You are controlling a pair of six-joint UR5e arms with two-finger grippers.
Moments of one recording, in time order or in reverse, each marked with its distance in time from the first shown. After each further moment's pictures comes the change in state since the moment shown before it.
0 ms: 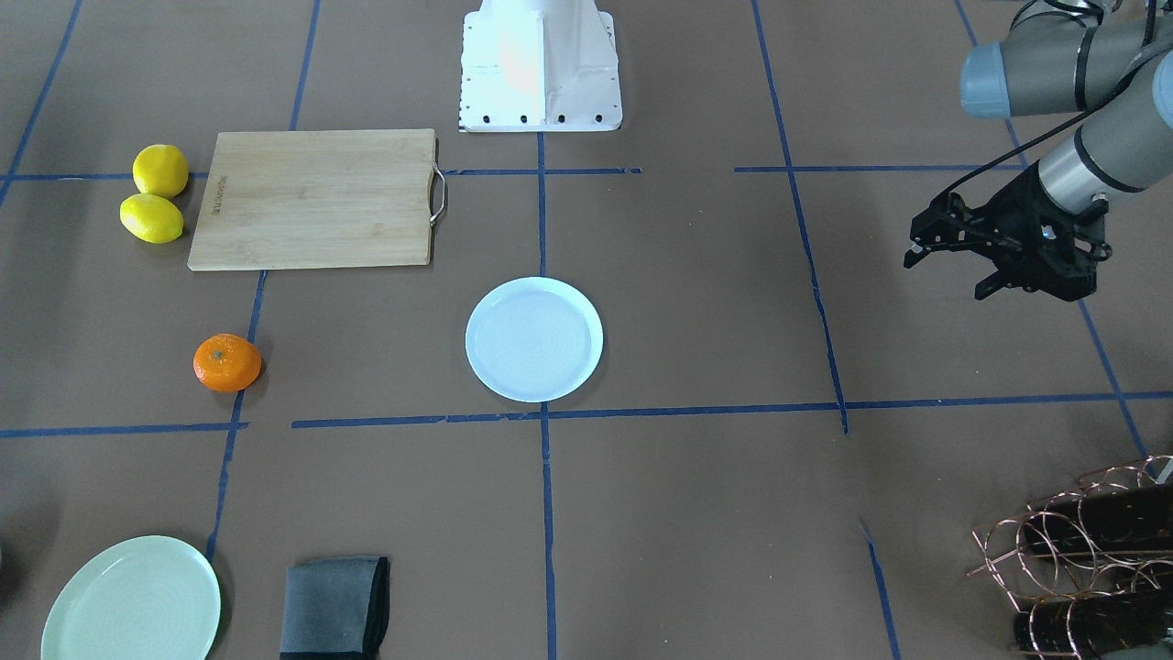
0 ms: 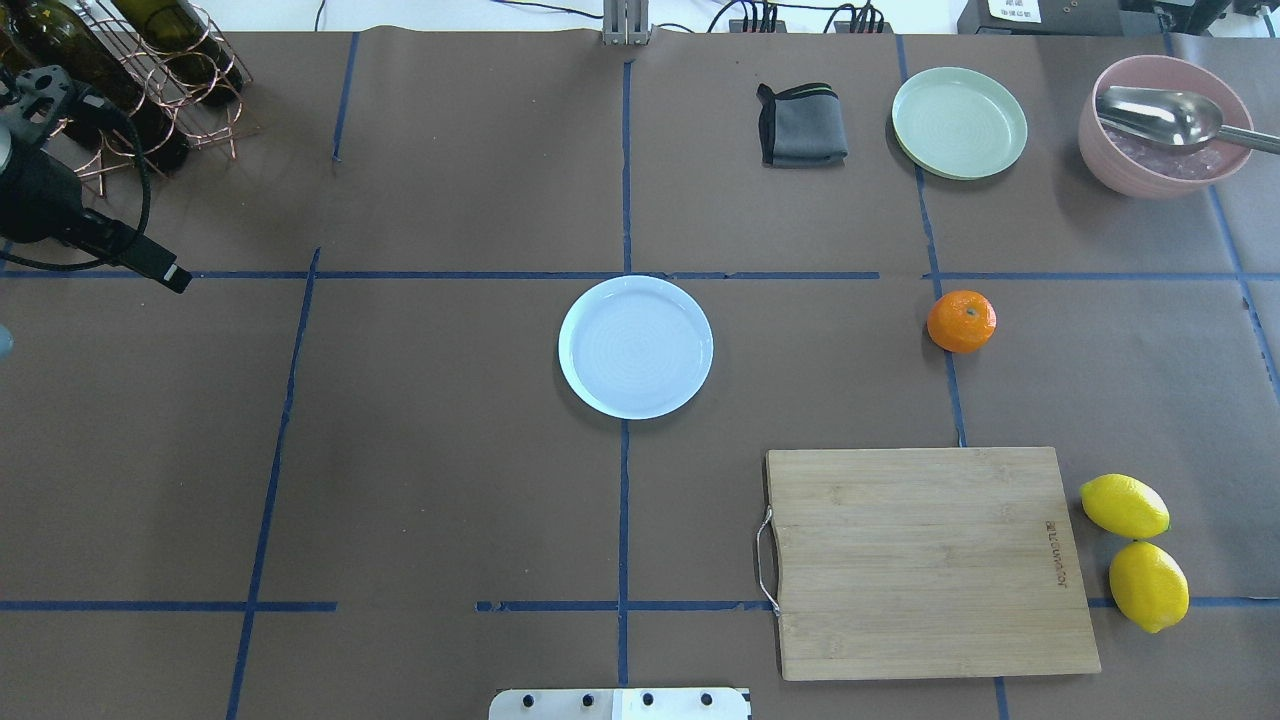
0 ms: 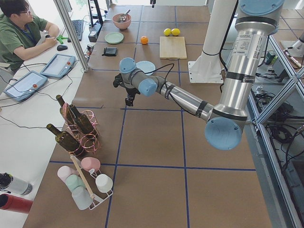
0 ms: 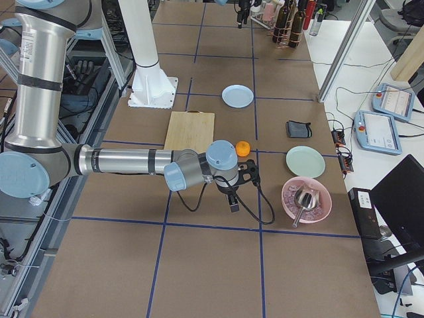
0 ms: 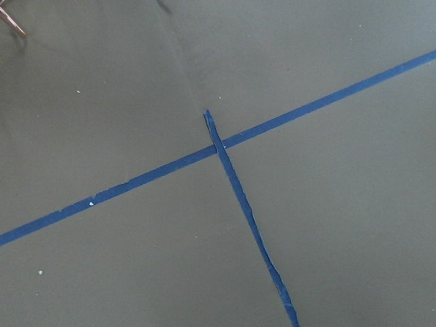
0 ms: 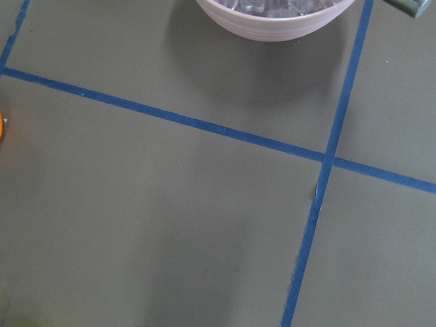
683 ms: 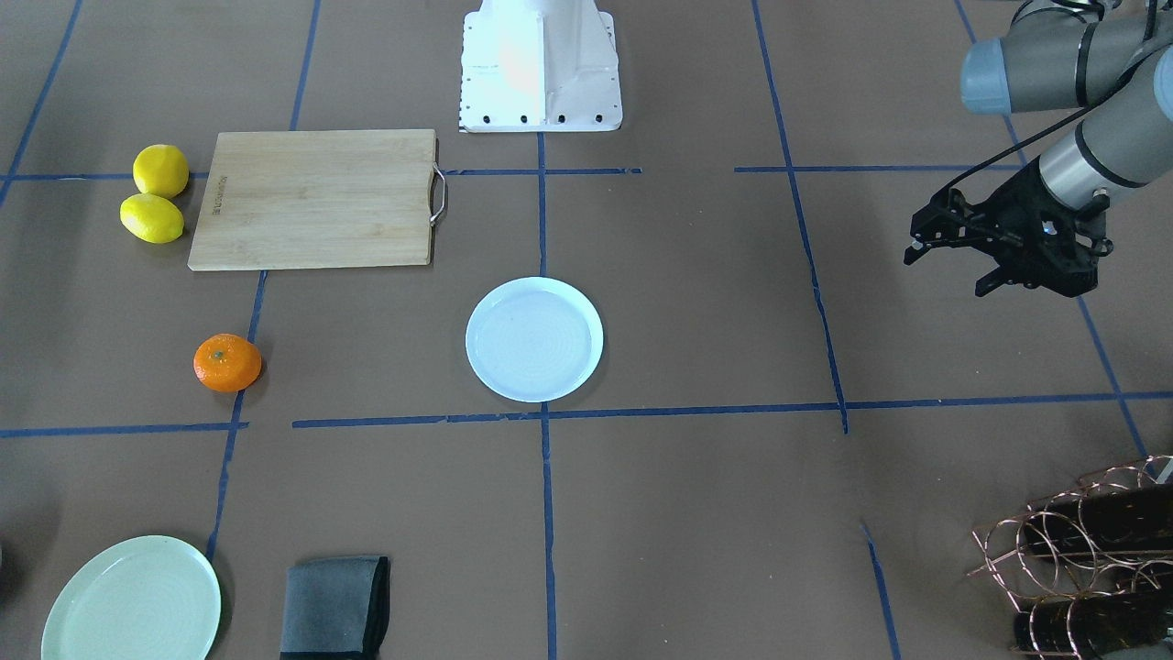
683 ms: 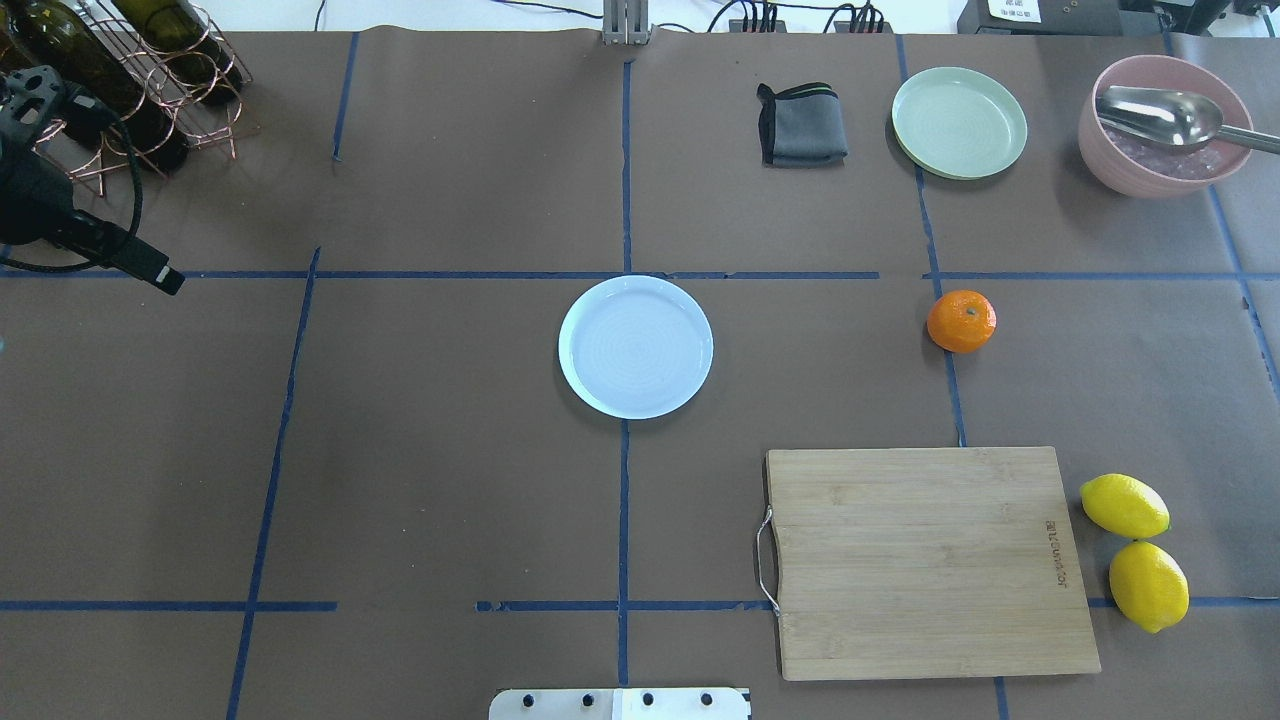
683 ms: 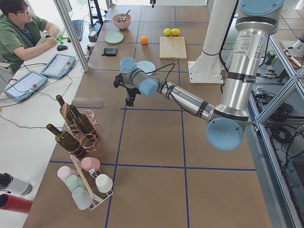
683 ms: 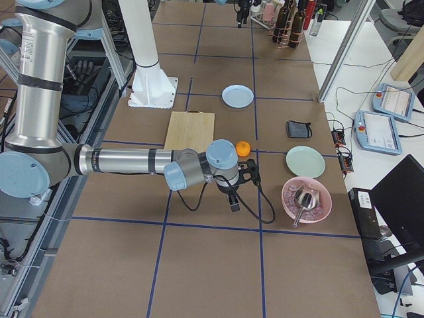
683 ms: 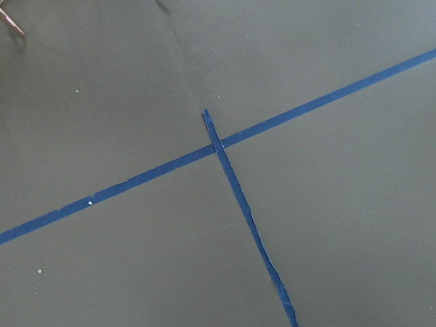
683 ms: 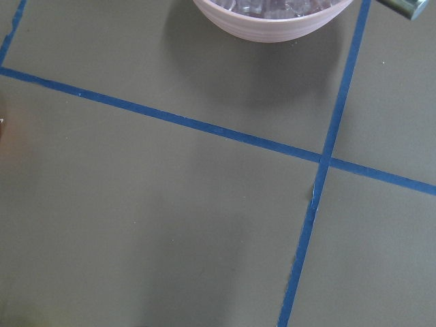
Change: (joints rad) left arm -0.008 0.024 -0.015 0.008 -0.001 0.003; right arm 0.001 0.001 0.001 -0.009 -0.009 -0.003
